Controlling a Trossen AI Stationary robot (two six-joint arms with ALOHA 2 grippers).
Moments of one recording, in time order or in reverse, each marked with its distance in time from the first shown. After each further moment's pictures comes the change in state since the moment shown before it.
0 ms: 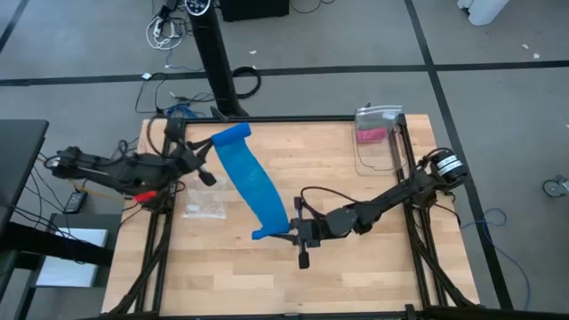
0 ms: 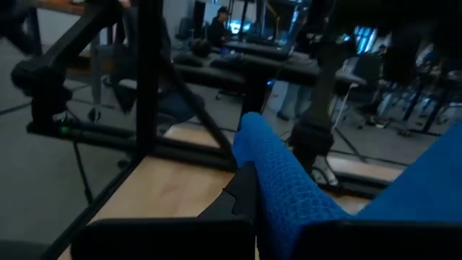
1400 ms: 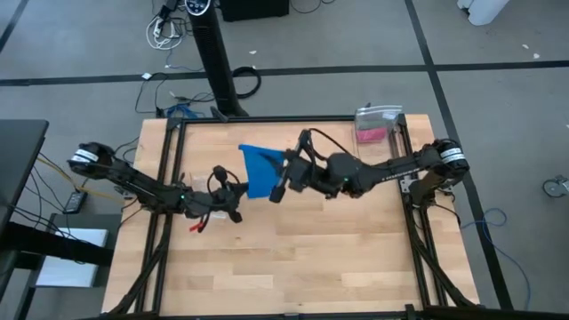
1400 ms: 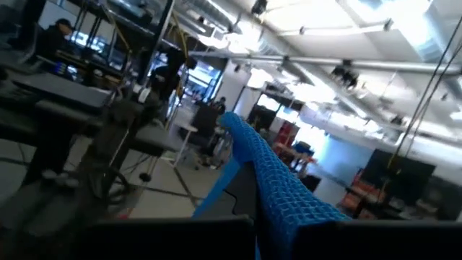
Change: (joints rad) left arm -0.087 0.546 -0.410 0.748 0.198 -0.057; right arm -0.254 -0.055 0.356 -0.090 0.199 -0.415
